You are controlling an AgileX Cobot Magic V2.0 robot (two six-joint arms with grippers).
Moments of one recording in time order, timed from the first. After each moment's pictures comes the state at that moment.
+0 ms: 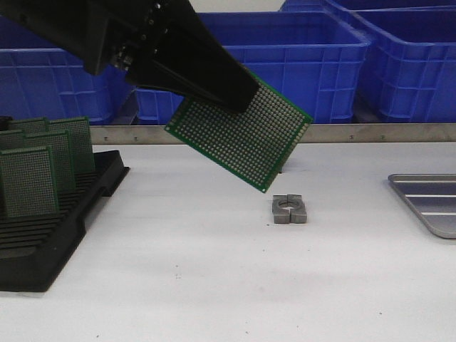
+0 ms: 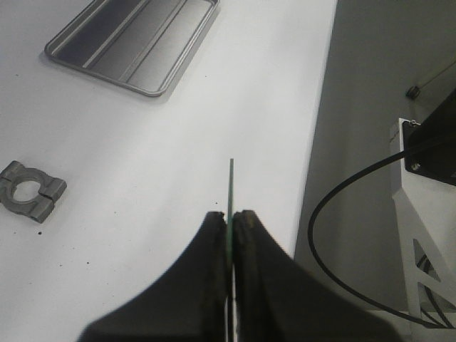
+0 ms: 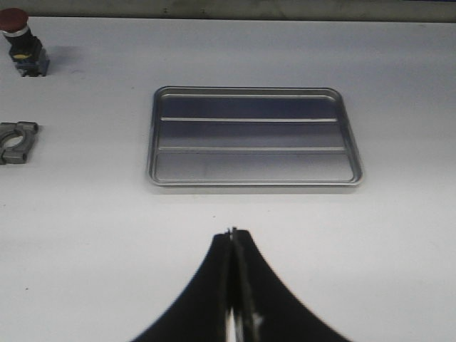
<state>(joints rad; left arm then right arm) -0.55 1.45 -0.94 -1.26 0.80 1.43 -0.04 0.40 -0.52 -0.03 0.75 0.04</state>
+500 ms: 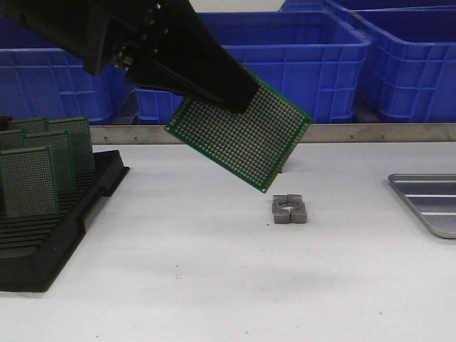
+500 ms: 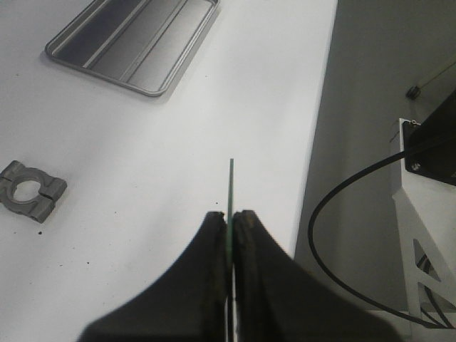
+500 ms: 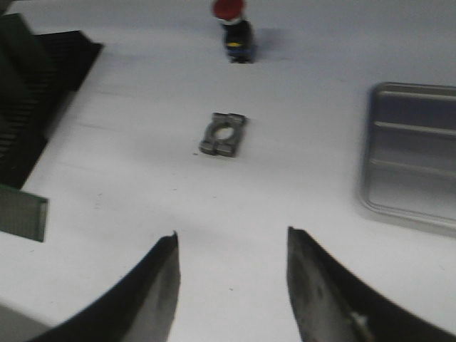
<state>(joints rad) -0.55 1.45 -0.94 -1.26 0.80 1.43 0.12 0.72 -0.59 0.53 0.63 -0.32</state>
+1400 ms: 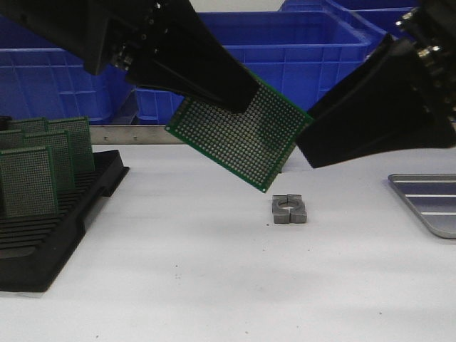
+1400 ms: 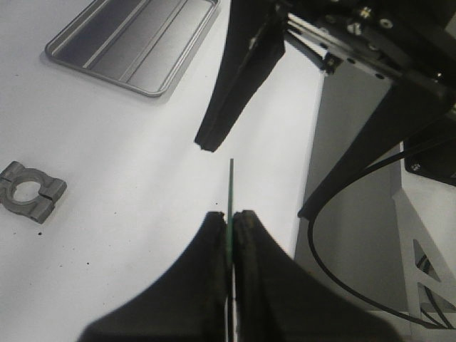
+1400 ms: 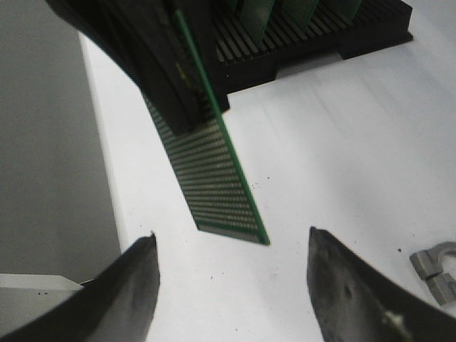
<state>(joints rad) -0.55 1.45 -0.94 -1.26 0.80 1.43 0.27 1.22 -0.65 1.23 0.76 -1.69</state>
